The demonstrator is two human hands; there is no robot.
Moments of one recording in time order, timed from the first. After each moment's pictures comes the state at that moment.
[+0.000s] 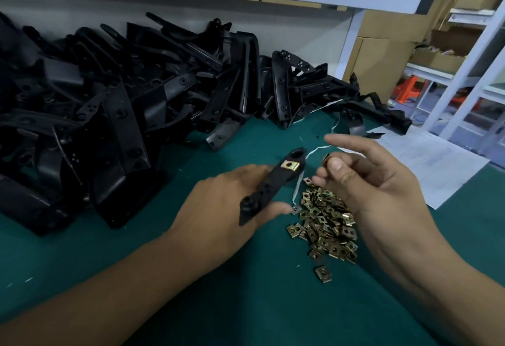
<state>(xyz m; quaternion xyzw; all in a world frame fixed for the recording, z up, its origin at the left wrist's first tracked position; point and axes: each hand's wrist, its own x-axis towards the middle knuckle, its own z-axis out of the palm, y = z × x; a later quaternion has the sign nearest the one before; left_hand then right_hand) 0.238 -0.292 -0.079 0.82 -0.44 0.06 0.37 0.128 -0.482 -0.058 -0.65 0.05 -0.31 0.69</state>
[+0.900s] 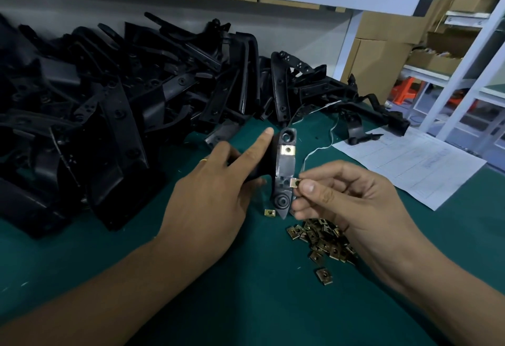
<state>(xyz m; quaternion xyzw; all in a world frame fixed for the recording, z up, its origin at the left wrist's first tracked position) 0.244 -0.289 -0.078 0.86 -0.39 0.19 0.28 0.127 -0.473 -0.059 -0.67 0.02 -0.19 0.72</state>
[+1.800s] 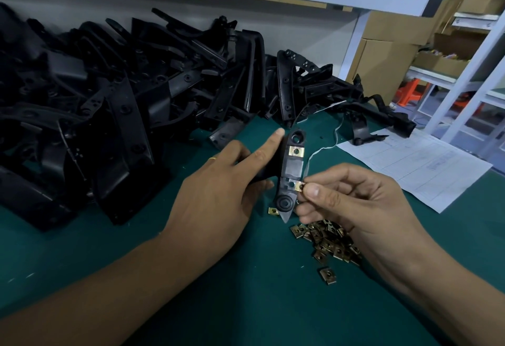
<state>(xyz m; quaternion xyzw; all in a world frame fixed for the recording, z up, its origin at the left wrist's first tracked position) 0.245 -0.287 -0.080 0.84 -0.42 0.18 0.29 0.125 -0.470 -0.057 -0.68 0.02 -0.18 0.71</state>
